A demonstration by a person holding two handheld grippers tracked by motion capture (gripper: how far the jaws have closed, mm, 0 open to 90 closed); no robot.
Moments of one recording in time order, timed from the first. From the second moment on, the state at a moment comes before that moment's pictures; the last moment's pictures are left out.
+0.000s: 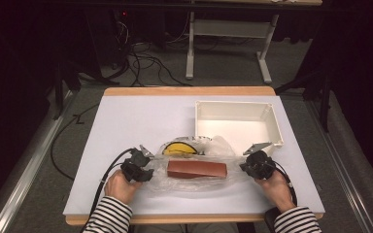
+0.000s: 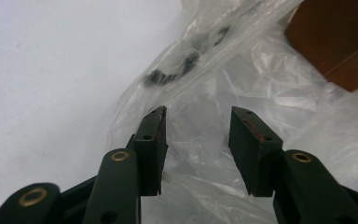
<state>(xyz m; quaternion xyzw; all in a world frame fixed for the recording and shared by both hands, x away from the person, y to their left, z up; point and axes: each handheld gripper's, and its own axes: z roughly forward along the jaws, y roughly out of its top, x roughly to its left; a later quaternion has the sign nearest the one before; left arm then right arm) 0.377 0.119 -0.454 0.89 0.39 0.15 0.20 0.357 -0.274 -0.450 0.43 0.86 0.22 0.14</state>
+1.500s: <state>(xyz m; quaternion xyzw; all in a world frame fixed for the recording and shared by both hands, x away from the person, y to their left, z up) 0.393 0.122 -0.450 0.87 0.41 0.12 0.23 0.356 -0.276 -0.453 0.44 0.86 0.22 0.13</state>
